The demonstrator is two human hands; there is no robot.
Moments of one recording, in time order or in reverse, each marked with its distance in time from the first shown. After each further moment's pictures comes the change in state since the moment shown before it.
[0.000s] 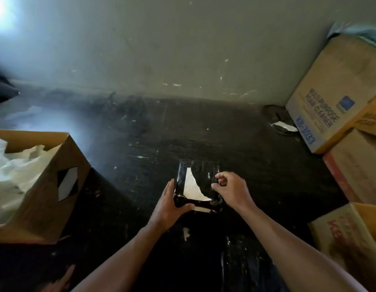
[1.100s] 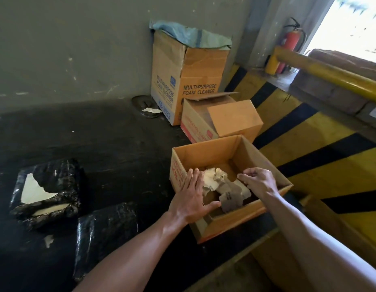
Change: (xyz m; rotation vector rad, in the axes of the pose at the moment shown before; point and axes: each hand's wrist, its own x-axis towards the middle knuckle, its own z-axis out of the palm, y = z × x) left_hand -0.150 0.269 0.346 0.599 -0.383 0.794; right_hand -0.284 0.292 -0.321 0.200 0.613 0.609
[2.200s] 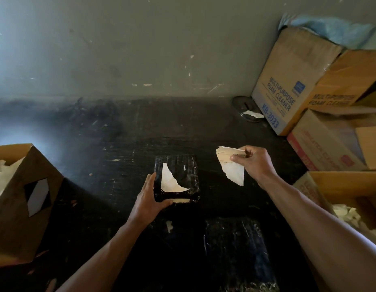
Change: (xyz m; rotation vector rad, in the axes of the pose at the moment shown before) left_hand -0.235 -0.364 -0.129 -0.461 0.379 -0.722; right_hand -0.085 -0.268 0.311 0.062 -0.451 -0.367
